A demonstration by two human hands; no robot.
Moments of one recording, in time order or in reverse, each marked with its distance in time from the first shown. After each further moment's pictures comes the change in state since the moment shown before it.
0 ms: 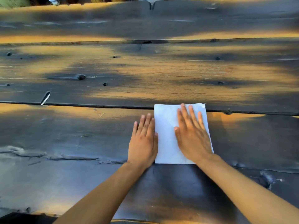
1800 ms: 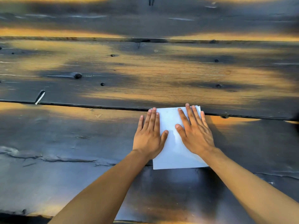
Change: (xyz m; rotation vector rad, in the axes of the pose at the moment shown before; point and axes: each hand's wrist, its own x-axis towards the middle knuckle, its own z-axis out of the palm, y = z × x) left_hand 0.039 0.013 0.007 0.241 -0.270 -0.001; right_hand 0.021 0.041 0.016 -0.026 -0.090 0.006
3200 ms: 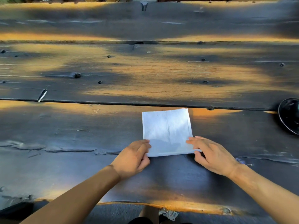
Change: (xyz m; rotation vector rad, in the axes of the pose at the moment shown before) left_hand -0.105 -0.023 -0.010 -0.332 0.207 0.487; right_hand -0.121 0.054 -0.051 0.320 -0.010 -0.304
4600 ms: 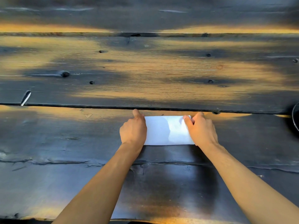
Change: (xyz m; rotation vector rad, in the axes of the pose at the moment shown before) left_hand 0.126 -0.029 -0.003 0.169 -0.034 -0.906; right_hand 0.126 -0.003 0.003 0.126 0.040 0.832
